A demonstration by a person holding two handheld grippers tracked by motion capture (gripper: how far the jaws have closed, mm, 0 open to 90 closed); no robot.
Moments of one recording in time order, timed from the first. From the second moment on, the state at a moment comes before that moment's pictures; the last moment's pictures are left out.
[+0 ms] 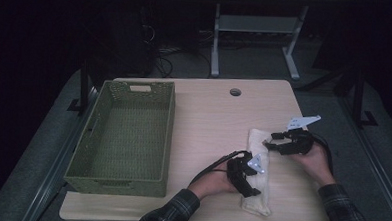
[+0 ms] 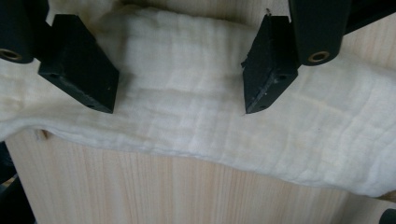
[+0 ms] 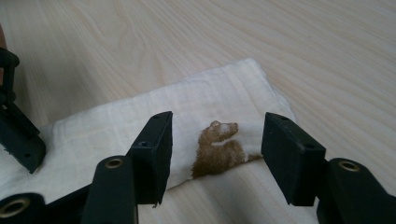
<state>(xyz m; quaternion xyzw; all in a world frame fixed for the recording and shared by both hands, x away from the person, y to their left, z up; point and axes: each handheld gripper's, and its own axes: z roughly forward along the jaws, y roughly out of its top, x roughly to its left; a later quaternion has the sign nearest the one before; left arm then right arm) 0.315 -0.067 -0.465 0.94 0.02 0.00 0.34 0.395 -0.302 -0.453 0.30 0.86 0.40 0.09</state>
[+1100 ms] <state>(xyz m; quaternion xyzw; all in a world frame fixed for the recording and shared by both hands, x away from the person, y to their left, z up) 0.300 -0.022 -0.445 0.93 0.10 -0.04 0.36 0.410 -0.266 -0.447 0.22 0.89 0.40 0.06</state>
